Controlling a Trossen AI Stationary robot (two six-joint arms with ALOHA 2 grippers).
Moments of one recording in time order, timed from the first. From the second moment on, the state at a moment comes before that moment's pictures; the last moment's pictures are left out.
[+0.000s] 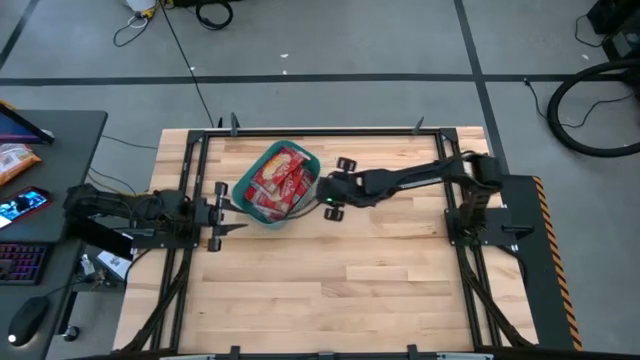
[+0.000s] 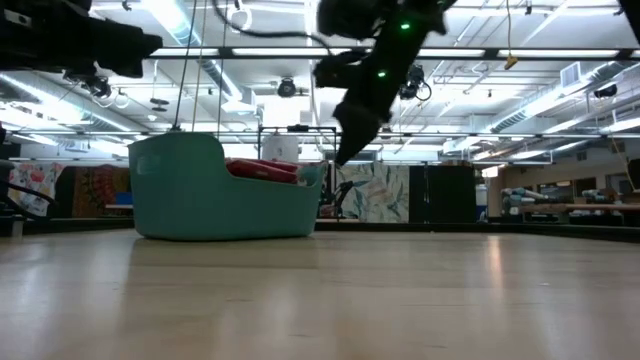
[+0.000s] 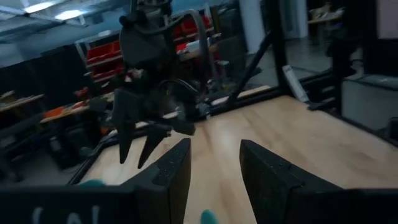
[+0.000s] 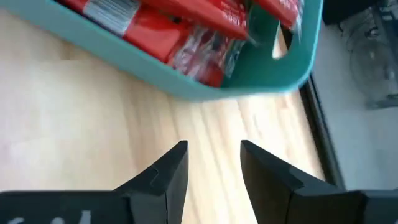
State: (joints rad) left arm -0.16 0.22 0.12 0.16 -0.11 0.27; right arm -0.03 1.85 1.39 -0.59 0.53 0.00
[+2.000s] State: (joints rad) left arm -0.13 0.20 0.01 0.27 0.05 0.12; right arm -0.41 1.19 0.01 1.02 0.02 0.39
